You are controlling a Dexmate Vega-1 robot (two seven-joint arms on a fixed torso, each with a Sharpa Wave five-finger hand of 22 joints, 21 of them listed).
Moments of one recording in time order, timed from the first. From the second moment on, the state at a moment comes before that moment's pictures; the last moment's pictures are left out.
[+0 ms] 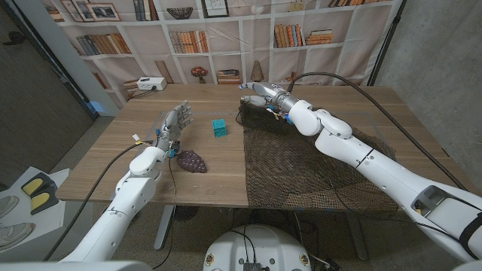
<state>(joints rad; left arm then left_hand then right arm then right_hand) 1.05 0.41 0.07 -1.48 -0.47 -0.16 -0.06 0.20 0.14 0.58 -0.04 0.18 0.13 -0.06 0.20 0.18 0.16 0.04 0.26 0.20 0.17 0.09 0.22 0.18 0.10 0.21 0.31 0.21 -0.58 -0.56 -0.75 -1.75 -0.58 -0.10 0.09 0.45 0.16 0.47 -0.16 0.18 0.27 -0.05 0.22 0.19 0.25 0.03 0.22 0.20 0.21 -0.03 0.26 0.21 0.31 0.09 0.22 0.18</state>
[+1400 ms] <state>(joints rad) 1.02 0.41 0.07 -1.43 -0.48 -0.16 -0.09 0.21 0.13 0.58 -0.04 0.18 0.12 -0.06 0.20 0.18 0.16 0.04 0.26 0.20 0.19 0.09 0.22 0.18 0.10 0.21 0.31 0.21 -0.37 -0.40 -0.94 -1.62 -0.91 -0.14 0.51 0.54 0.07 0.44 -0.17 0.18 -0.03 -0.02 0.18 0.20 0.02 0.01 0.19 0.23 0.05 -0.01 0.20 0.23 0.22 0.07 0.20 0.18</state>
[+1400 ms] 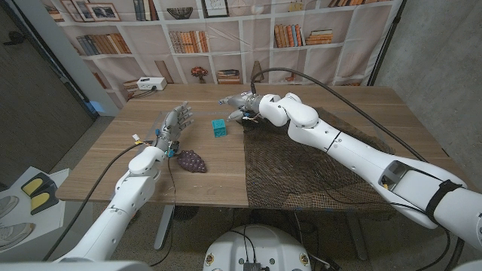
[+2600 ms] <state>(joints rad) 1.01 0.40 0.07 -1.41 -0.48 -0.16 -0.09 0.21 0.13 0.58 -0.04 0.18 0.12 -0.06 0.19 0.18 0.16 0.04 0.25 0.20 0.20 0.09 0.22 0.19 0.10 0.21 0.31 0.21 -0.20 -0.23 -1.08 -1.31 -0.92 -0.04 0.63 0.53 0.08 0.43 -0.15 0.18 -0.06 -0.02 0.18 0.20 0.01 0.02 0.20 0.23 0.05 -0.01 0.22 0.23 0.22 0.07 0.20 0.18</state>
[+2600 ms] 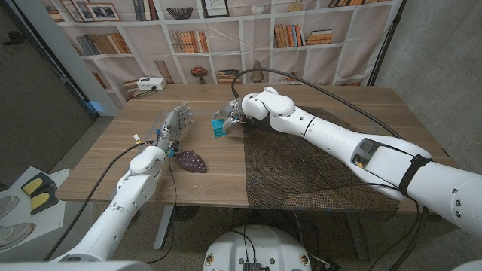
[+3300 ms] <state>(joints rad) 1.01 0.40 0.07 -1.40 -0.49 -0.16 -0.10 0.20 0.12 0.58 -0.04 0.18 0.12 -0.06 0.19 0.18 0.16 0.04 0.25 0.20 0.20 0.09 0.21 0.19 0.10 0.21 0.31 0.21 -0.15 -0.15 -1.14 -1.15 -0.93 -0.02 0.61 0.64 0.09 0.45 -0.17 0.19 -0.02 0.01 0.21 0.19 0.08 0.01 0.24 0.23 0.20 -0.04 0.28 0.24 0.34 0.06 0.24 0.18</state>
